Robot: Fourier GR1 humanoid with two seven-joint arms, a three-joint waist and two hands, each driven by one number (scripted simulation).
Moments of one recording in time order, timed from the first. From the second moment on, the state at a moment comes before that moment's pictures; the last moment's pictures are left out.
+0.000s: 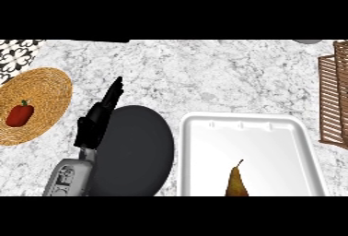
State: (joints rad) left arm -0.23 0.05 -0.04 -1.43 -0.16 -0.04 0.03; right arm -0.67 -1.12 -0.08 -0.73 -0.41 0.50 -0.77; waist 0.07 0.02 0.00
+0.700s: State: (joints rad) left arm -0.23 0.05 -0.05 -1.42 -0.17 -0.03 0.02; right arm -0.86 -1.10 -0.03 -0.42 -0.21 0.41 -0.81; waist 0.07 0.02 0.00
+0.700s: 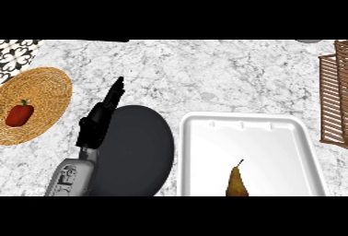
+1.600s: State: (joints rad) left arm -0.22 0.05 -0.05 -1.43 -0.16 -0.04 0.02; right arm -1.07 -1.15 -0.16 -0.25 -0.40 0.71 -0.42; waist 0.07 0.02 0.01
